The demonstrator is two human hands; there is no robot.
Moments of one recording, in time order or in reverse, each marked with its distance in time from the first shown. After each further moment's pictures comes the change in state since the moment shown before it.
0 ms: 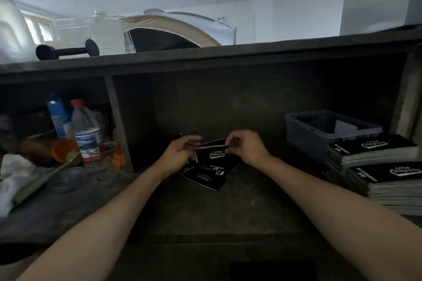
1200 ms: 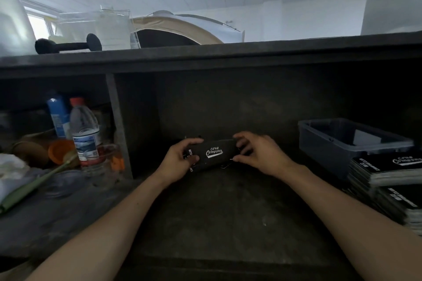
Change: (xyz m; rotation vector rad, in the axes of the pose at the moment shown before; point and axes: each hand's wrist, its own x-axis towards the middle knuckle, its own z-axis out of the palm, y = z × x) left_hand 0.013 -0.023 0.003 -0.156 0.090 0.079; right_hand 0.006 0.012 -0.017 -0.138 -0.095 -0.175
